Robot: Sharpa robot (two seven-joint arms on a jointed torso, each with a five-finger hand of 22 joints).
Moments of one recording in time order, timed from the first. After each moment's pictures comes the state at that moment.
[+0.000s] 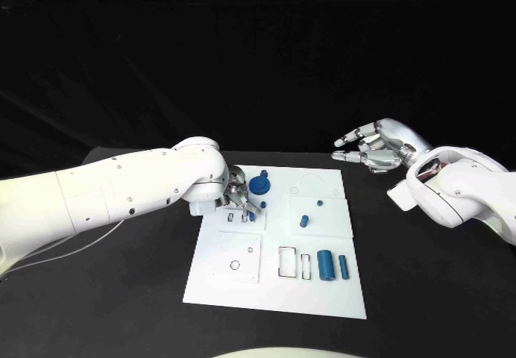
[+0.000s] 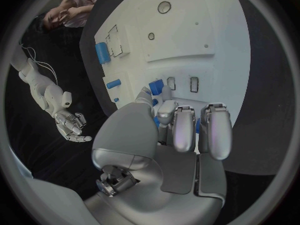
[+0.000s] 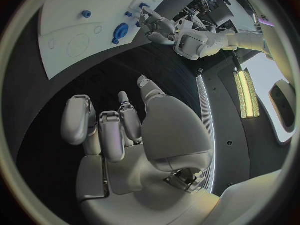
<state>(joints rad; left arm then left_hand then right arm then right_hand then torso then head) 1.36 -0.62 -0.10 1.39 -0.95 0.25 -0.70 1.24 0.07 -0.12 0.28 0.16 0.86 0.07 0.67 0.47 1.25 -0.01 1.25 1.09 1.47 -0.06 1.37 1.29 0.06 1.46 0.03 1.46 1.31 1.37 -0.94 -0.13 1.58 -0.84 -0.42 0.07 1.29 -0.05 0.09 0.07 0.24 0.90 0.17 0.22 0.08 1.34 0.08 1.40 1.31 1.47 0.01 1.49 1.31 0.08 1.36 0.11 1.23 1.30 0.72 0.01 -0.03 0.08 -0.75</state>
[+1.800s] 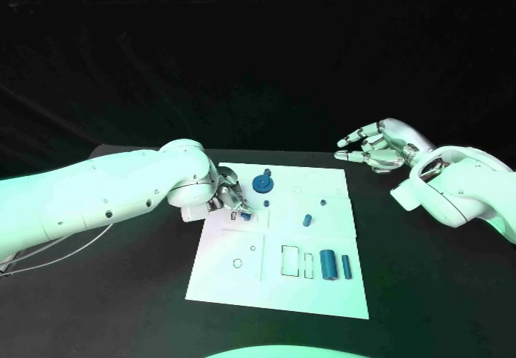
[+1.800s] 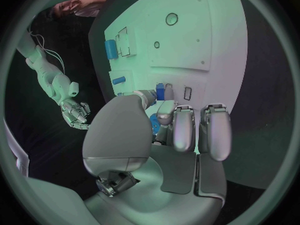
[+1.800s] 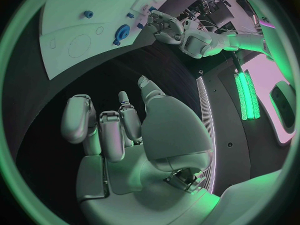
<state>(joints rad) 1.35 -0.73 -0.09 1.50 -0.87 0.16 -0.70 1.32 -0.15 0.58 0.34 0.17 0.81 0.07 0.75 0.56 1.27 -0.01 1.24 1.09 1.47 -0.08 1.36 1.30 0.06 1.47 0.02 1.46 1.31 1.37 -0.93 -0.13 1.56 -0.85 -0.41 0.07 1.28 -0.04 0.08 0.08 0.26 0.89 0.16 0.24 0.08 1.34 0.08 1.40 1.31 1.47 0.01 1.49 1.31 0.08 1.36 0.11 1.21 1.29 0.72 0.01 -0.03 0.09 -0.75</state>
